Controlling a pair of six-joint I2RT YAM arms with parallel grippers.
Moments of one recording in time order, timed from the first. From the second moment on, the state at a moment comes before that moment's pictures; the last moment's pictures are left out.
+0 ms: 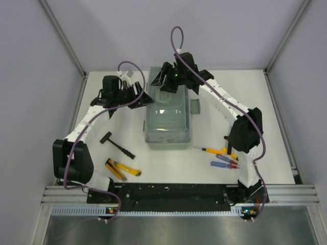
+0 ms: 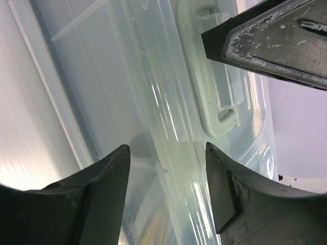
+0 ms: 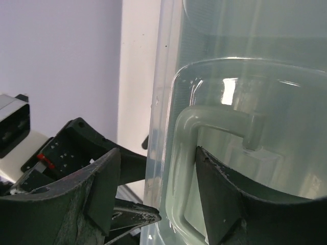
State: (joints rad) left arm -0.18 1.50 1.17 -0.25 0.66 -0.53; right arm 0.62 2.06 2.05 -0.56 -0.26 0.85
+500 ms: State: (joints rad) left arm -0.18 1.54 1.31 -0.40 0.61 -0.46; right arm 0.57 1.99 1.75 -0.10 -0.47 1.08
